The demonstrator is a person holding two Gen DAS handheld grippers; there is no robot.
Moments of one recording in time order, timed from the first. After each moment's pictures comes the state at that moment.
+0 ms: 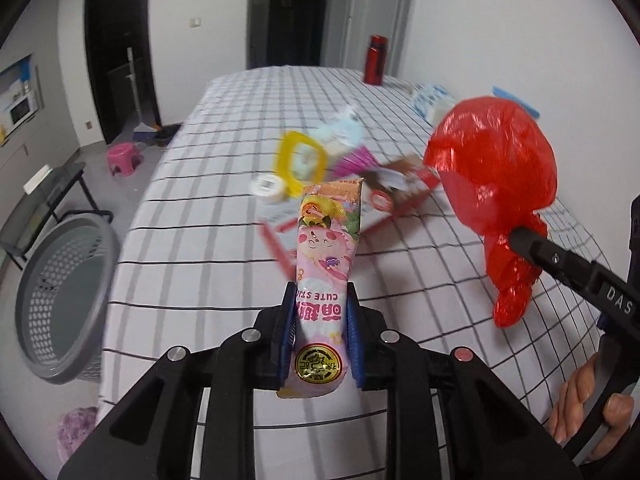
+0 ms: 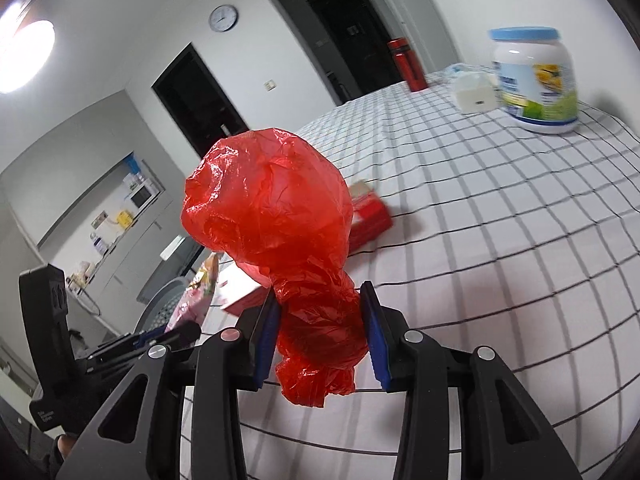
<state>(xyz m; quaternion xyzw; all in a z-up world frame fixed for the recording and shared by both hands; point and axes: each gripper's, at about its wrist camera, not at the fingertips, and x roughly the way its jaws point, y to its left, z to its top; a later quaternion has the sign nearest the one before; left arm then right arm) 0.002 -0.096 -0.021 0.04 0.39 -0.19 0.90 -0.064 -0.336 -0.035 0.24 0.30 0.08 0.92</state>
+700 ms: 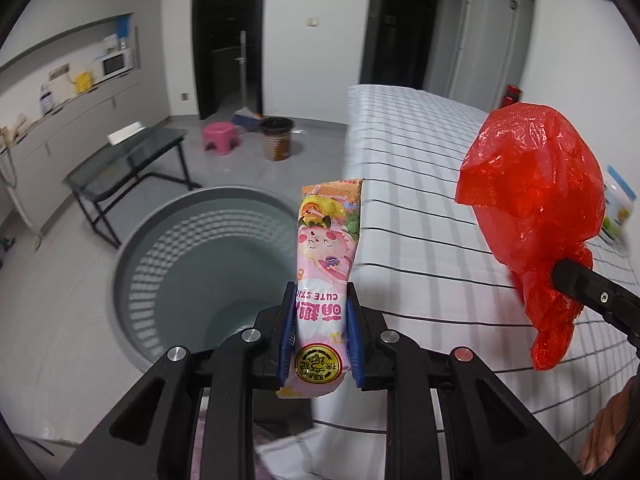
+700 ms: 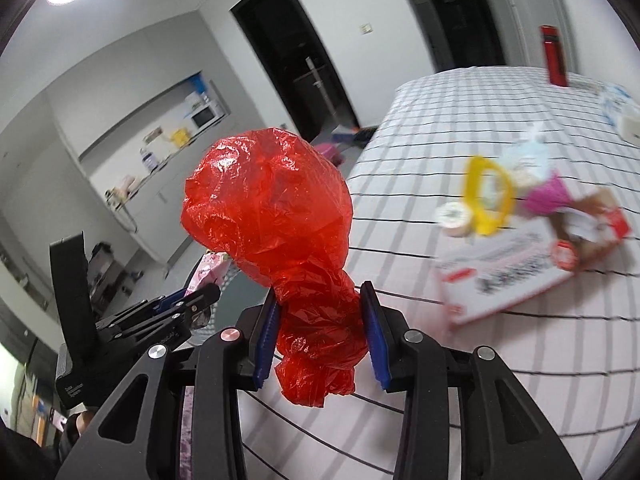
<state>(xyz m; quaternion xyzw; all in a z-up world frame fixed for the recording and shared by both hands) 0.045 0.098 -0.029 -0.02 0.38 -0.03 0.93 0.028 -0.139 -0.014 0.15 0.36 0.22 0.90</state>
